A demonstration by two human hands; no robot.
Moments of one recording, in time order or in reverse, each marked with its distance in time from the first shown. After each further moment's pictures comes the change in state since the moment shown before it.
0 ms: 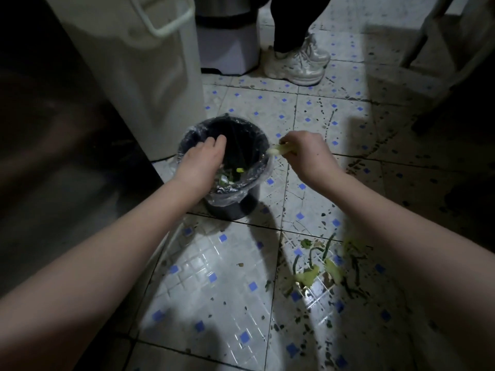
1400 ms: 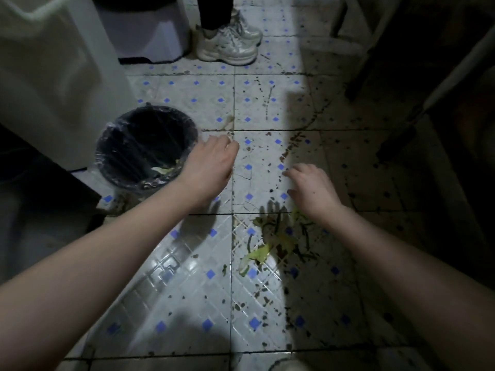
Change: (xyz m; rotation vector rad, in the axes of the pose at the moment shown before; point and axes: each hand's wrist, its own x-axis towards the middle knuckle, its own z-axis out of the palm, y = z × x) left_hand 0.018 0.126 0.020 0.039 0.061 0.428; right_hand -0.124 0.111 -0.010 -0.310 -0.170 0.183
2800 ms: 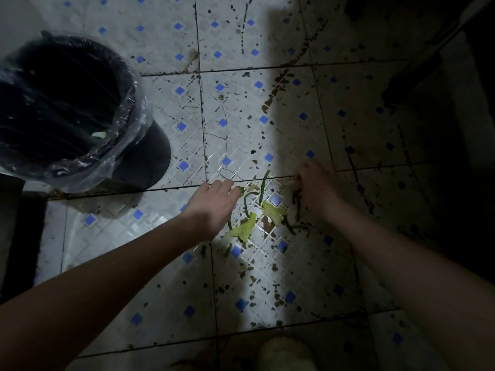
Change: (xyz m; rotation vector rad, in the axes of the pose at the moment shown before) left_hand -0.044 0.068 0.136 -0.117 -0.439 0.185; right_hand -0.013 0.073 0.112 -0.058 -0.241 0.196
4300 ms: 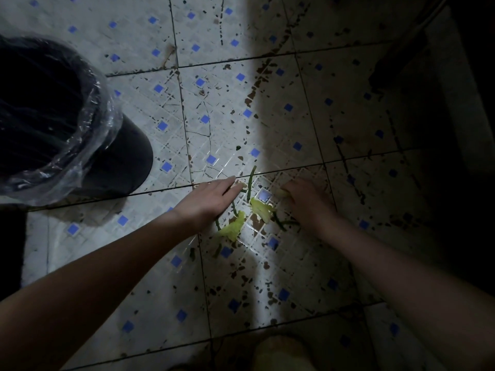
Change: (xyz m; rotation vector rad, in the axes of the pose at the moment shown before) left_hand 0.023 0.000 0.014 -0.230 -0.093 0.106; right_hand -0.036 -0.001 0.006 0.287 -0.116 0.028
